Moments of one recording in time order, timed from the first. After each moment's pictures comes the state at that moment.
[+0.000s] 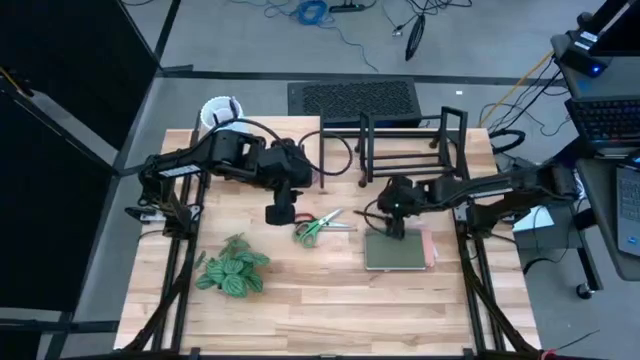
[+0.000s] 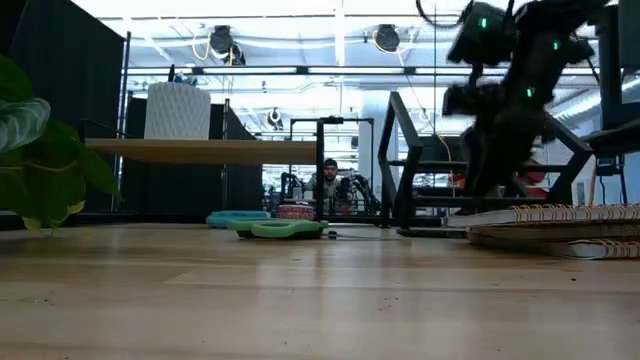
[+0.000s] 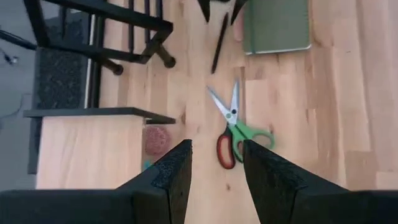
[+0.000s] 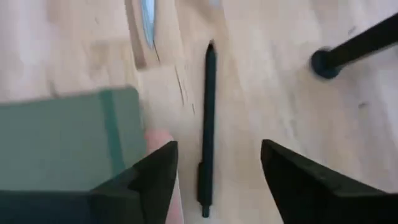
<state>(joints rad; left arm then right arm) -0.04 1.79 2.27 -1.53 -0.20 0.07 -0.08 1.22 0.69 -0.52 0.12 0.08</state>
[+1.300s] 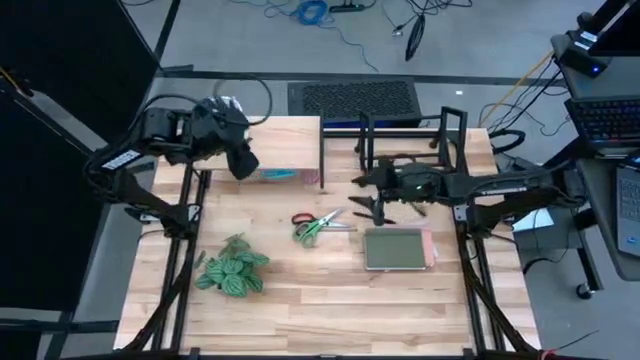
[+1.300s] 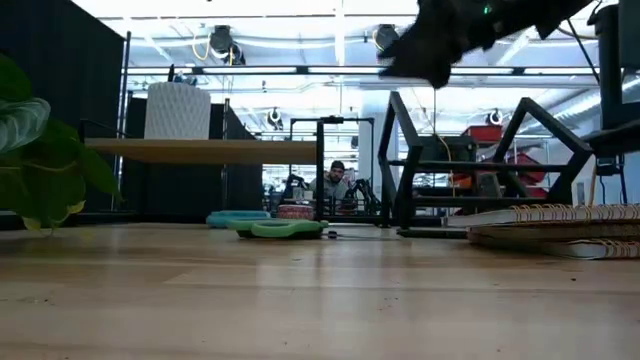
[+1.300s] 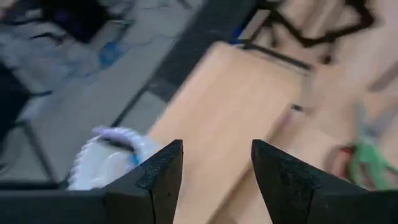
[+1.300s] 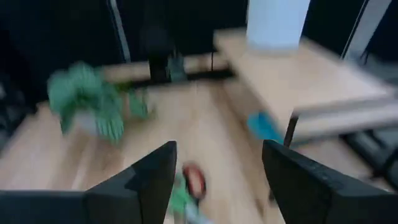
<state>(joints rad) 0.14 1.40 1.96 -1.57 -0.64 -0.28 -0.09 1.13 0.72 0.18 0.08 0.10</state>
